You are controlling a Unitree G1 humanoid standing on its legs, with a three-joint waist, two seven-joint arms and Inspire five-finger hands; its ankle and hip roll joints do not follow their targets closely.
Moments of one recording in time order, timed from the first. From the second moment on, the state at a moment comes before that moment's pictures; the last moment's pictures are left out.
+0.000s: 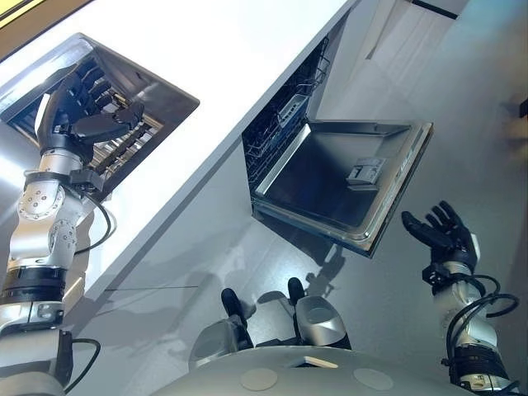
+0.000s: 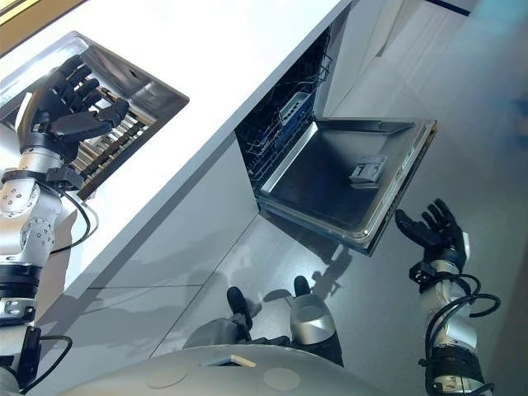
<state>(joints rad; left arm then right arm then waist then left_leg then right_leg) -0.27 0.78 0.13 0.27 -0.66 -0.07 -0.02 0.11 -0.44 -0.23 0.52 0.62 -0.14 -0.19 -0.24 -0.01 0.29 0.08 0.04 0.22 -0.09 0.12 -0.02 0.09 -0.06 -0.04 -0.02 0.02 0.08</state>
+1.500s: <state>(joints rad) -0.79 0.87 0.01 0.57 -0.82 -0.16 0.11 0.01 -0.44 0.00 0.36 1.77 -0.26 0.25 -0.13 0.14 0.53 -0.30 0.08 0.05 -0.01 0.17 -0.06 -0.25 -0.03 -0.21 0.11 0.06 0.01</state>
